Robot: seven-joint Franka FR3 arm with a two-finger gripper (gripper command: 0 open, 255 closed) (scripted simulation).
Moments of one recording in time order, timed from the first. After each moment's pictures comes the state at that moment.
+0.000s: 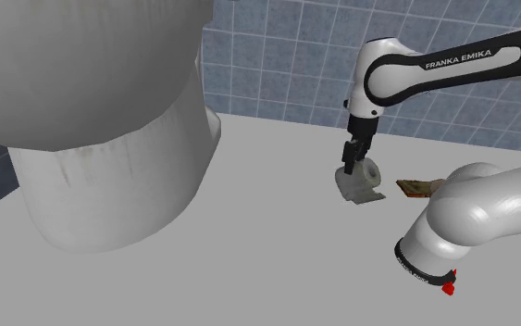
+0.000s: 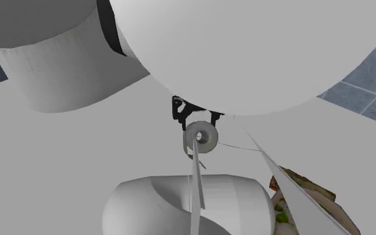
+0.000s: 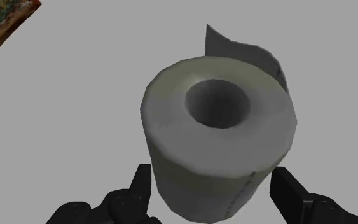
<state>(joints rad) -0.04 -0.77 -0.11 -2.81 -0.10 1.87 -0.17</state>
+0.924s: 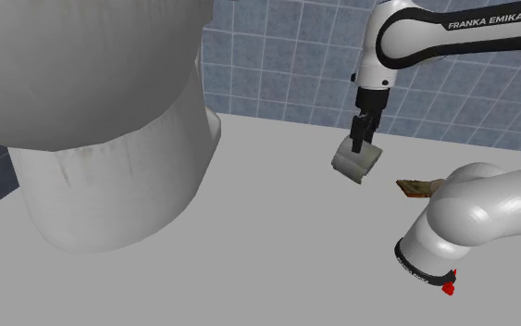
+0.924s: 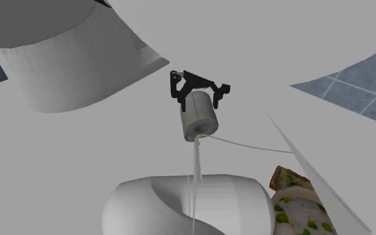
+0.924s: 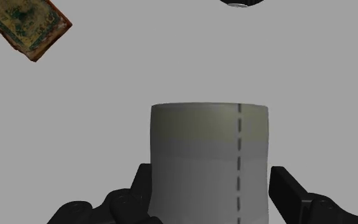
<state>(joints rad) -0.04 -0.80 -0.10 -2.64 -0.08 1.66 -0.17</state>
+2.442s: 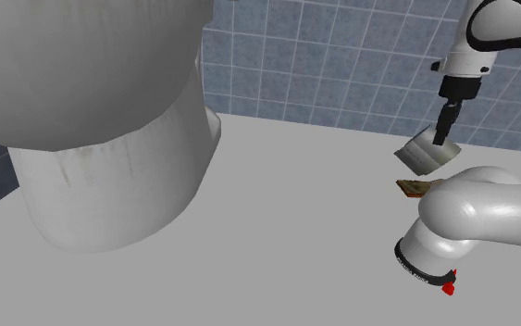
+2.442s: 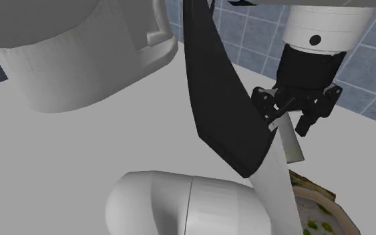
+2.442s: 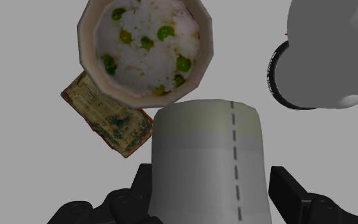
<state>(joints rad) -0.22 -1.12 -0.38 -2.60 -0.40 1.34 -0.51</state>
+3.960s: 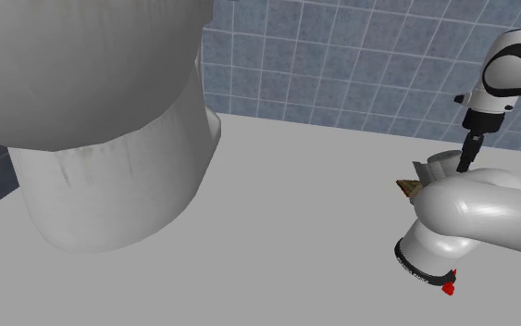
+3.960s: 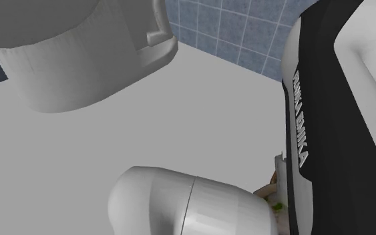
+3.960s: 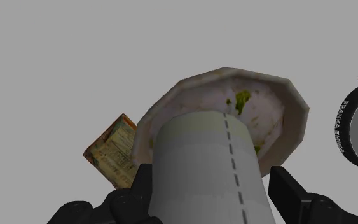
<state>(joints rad) -0.33 -1.23 -0.67 -2.72 -0.72 1.43 -0.69</state>
